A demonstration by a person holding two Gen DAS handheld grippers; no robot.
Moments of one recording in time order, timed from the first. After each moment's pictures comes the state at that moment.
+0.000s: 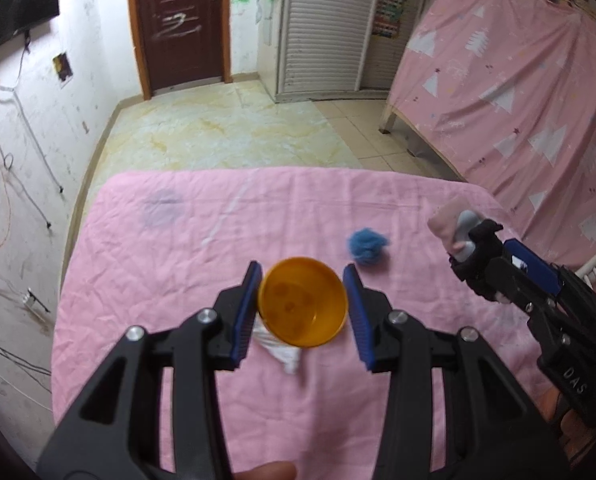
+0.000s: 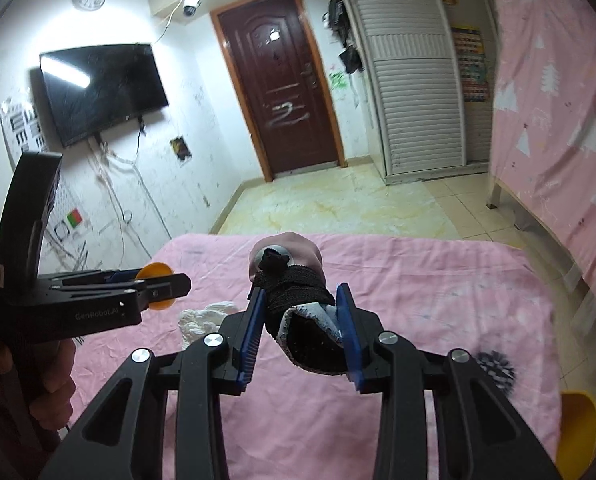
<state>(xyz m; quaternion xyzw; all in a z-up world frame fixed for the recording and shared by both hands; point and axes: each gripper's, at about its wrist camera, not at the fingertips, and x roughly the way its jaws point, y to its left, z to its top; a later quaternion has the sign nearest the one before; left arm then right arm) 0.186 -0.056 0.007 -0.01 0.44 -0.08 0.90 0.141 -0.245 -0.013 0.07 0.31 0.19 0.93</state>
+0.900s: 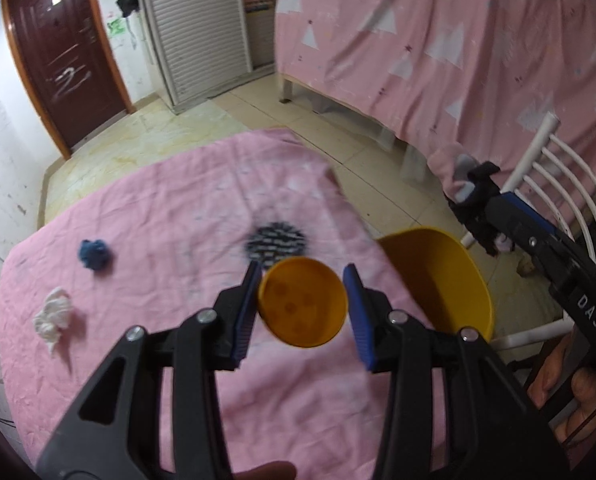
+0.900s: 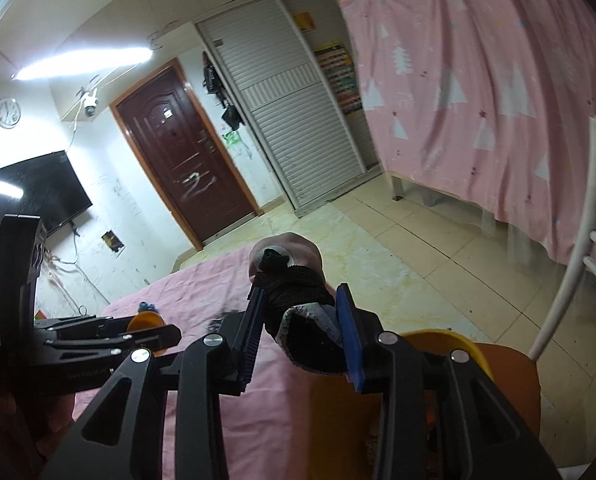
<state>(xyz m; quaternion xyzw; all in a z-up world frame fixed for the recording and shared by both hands) 0.122 -0.314 -0.016 0.12 0.45 -0.21 0.86 0.025 -0.509 -0.042 0.21 0.25 0.04 0.94</state>
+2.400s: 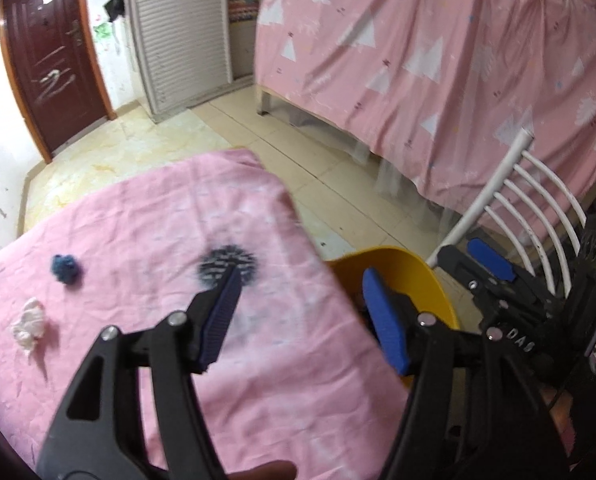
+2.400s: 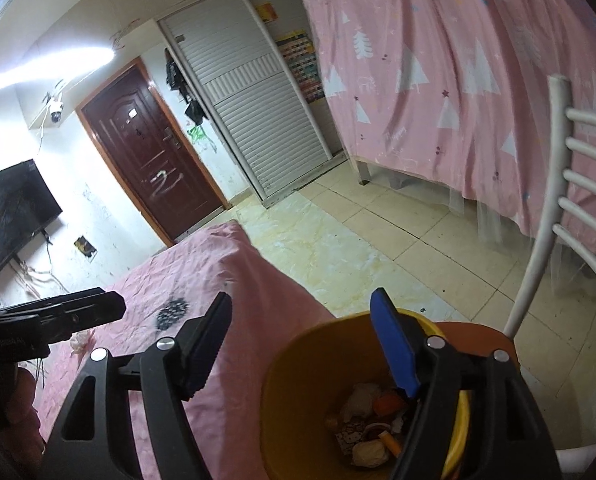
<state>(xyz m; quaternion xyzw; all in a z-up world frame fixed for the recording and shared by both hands) 0.121 -0.320 -0.001 0.08 0.43 -0.24 0.87 0.028 -0.526 -0.067 0.22 0.28 -0.01 0.93</state>
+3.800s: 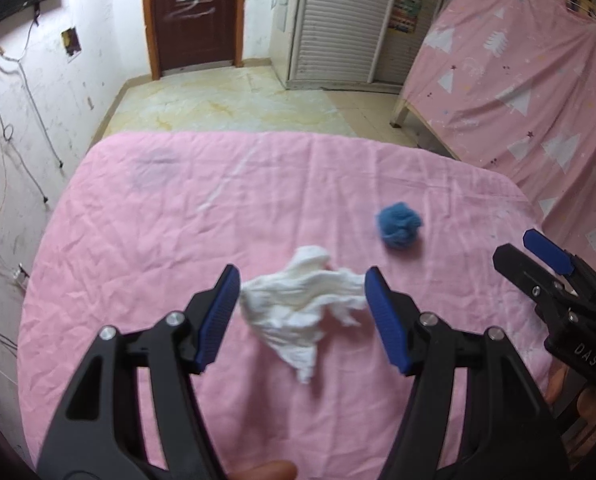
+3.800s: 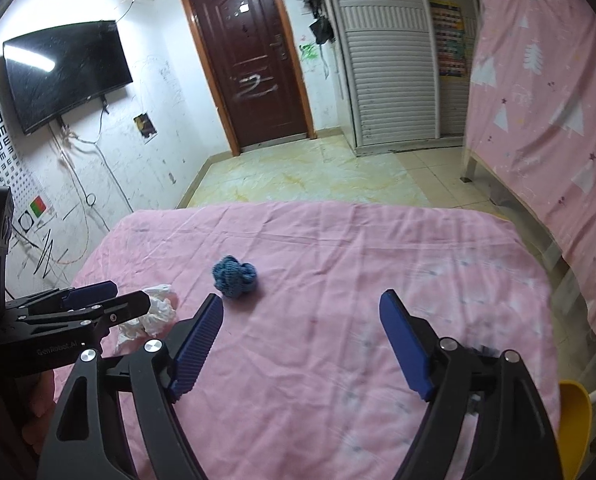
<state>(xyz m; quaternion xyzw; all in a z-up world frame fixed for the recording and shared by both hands) 0.200 -0.038 -0.046 -0.05 0.46 -0.06 0.89 0.186 -0.246 -0.054 0.05 0.37 0.14 0.92</state>
